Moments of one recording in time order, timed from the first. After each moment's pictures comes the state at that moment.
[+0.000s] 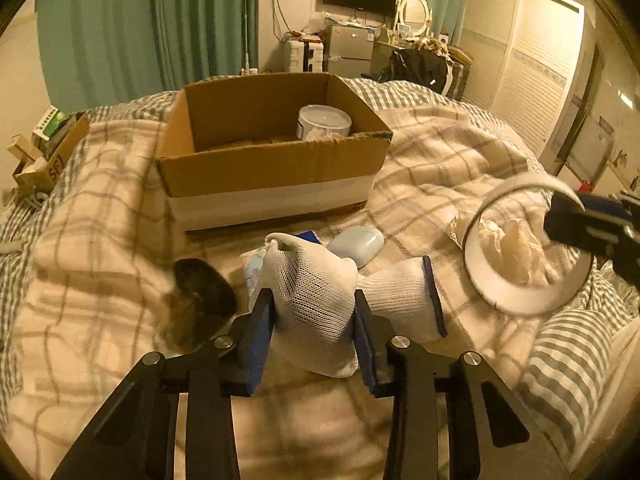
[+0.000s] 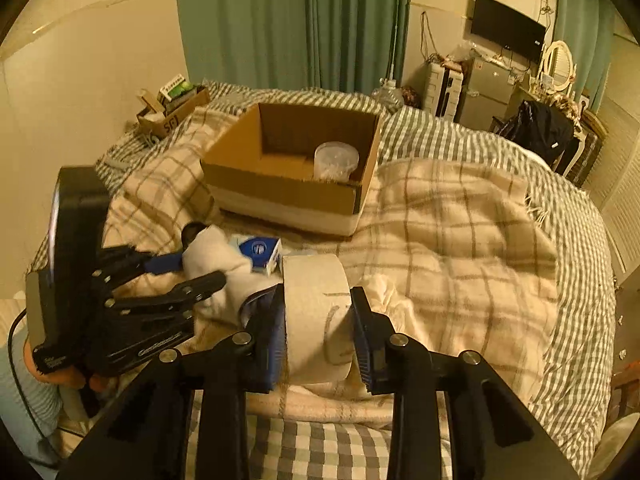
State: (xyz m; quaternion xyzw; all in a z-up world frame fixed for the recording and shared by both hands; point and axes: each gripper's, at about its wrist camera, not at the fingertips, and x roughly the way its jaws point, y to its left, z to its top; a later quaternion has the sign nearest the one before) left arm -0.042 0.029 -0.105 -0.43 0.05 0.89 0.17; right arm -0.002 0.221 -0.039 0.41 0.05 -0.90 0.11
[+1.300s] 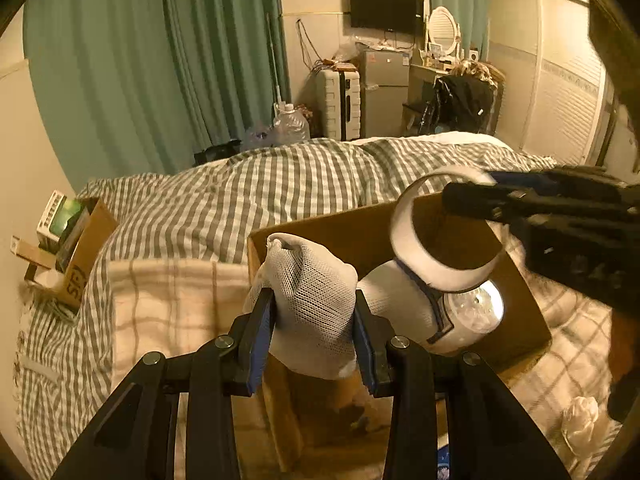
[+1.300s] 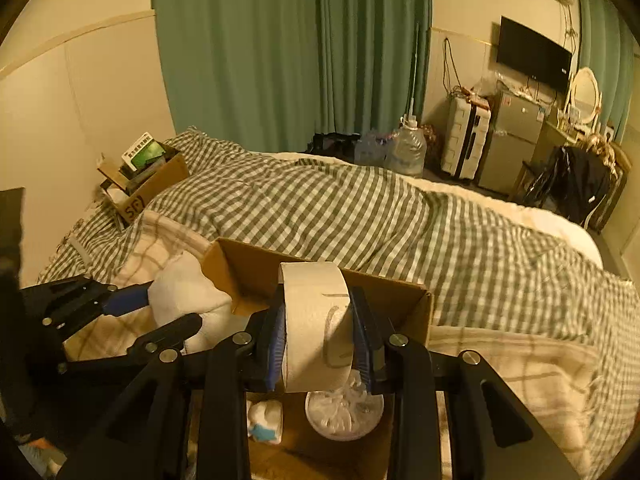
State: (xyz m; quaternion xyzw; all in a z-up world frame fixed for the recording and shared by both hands) left arm -0.247 0.007 -0.060 -0.38 0.09 0.91 0.12; right arm -0.273 0.164 -0.030 0.36 0.04 -0.92 0.14
